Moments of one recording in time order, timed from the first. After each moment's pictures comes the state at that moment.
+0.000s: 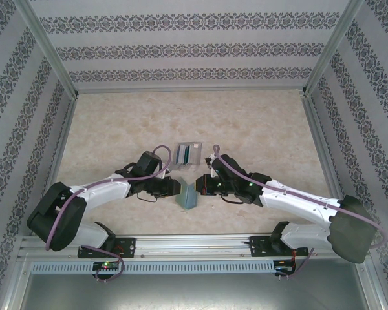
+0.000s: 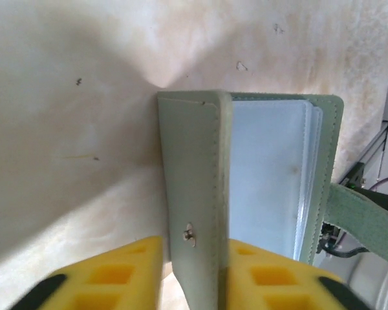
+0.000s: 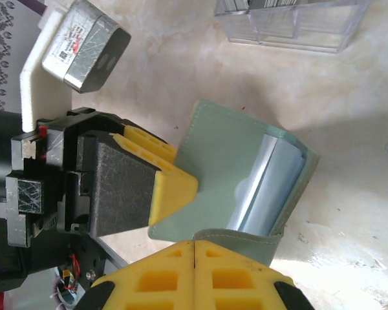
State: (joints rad) left arm -0.56 1.38 0.60 -0.20 0.58 -0.68; right arm 0.88 1.19 0.69 -0.24 -0.23 0.88
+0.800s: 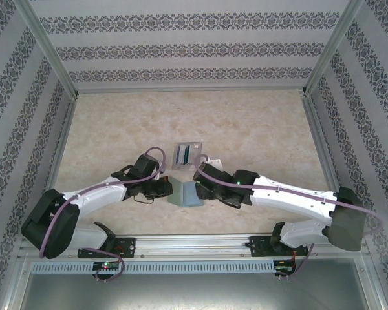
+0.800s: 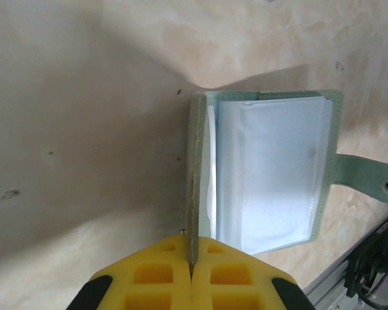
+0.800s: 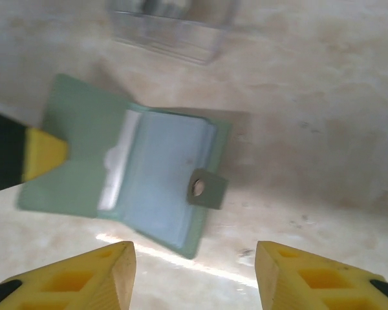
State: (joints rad) left arm -0.56 1.30 0.56 -0.26 0.42 -0.76; right arm 1.10 1.29 0.96 -0.73 0.25 0.84
